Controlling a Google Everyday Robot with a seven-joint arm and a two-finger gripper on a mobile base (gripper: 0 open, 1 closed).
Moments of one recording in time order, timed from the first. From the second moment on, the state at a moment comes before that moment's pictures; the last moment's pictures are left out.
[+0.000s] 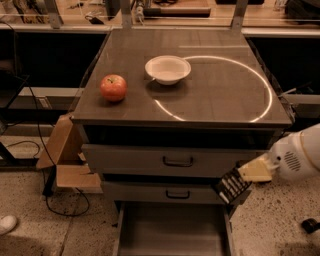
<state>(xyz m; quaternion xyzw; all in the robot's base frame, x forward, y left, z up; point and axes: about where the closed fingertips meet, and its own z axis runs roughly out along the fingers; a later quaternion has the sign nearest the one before) 0.414 -0.212 0.790 -0.26 0.92 0.21 0.19</state>
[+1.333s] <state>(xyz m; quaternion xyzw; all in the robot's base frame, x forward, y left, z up) 0.369 -0.156 0.684 -0.23 0.94 0.24 0.11</state>
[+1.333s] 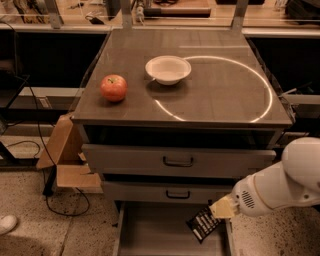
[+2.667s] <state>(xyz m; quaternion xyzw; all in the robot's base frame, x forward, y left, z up) 0.354 -0.115 0.580 -0.17 0.95 0.24 0.06</state>
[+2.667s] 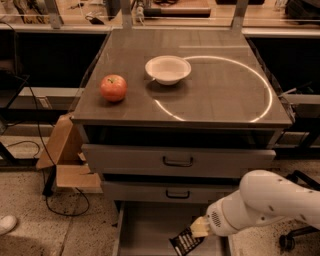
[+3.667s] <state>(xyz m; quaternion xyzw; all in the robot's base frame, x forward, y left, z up) 0.349 -0.070 0.498 -0.12 0.96 0.27 0.03</state>
